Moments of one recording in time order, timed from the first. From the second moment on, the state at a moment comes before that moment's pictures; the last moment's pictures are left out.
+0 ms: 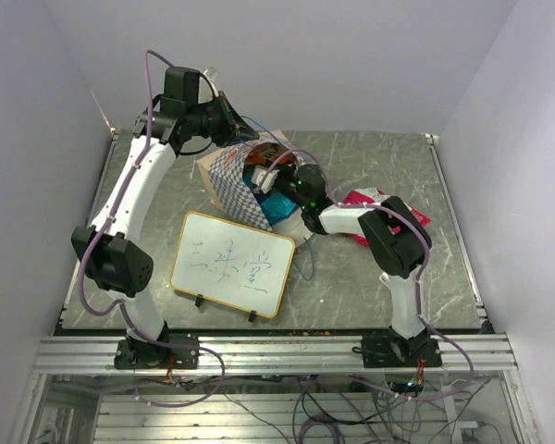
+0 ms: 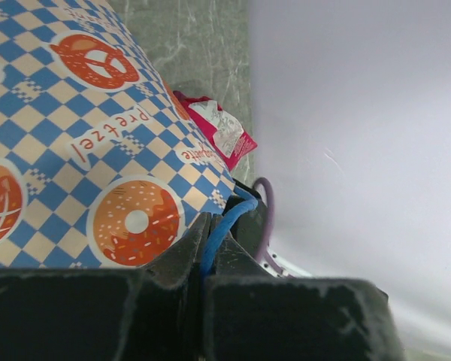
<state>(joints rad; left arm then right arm) -0.31 1.77 1.96 -0.72 0.55 -0.82 0.61 2.10 1.21 0.88 -0.22 -0.97</state>
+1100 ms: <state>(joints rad) -0.26 1.72 1.81 -0.58 0.52 -0.87 0.70 1.29 1.08 0.11 -0.03 -0.50</state>
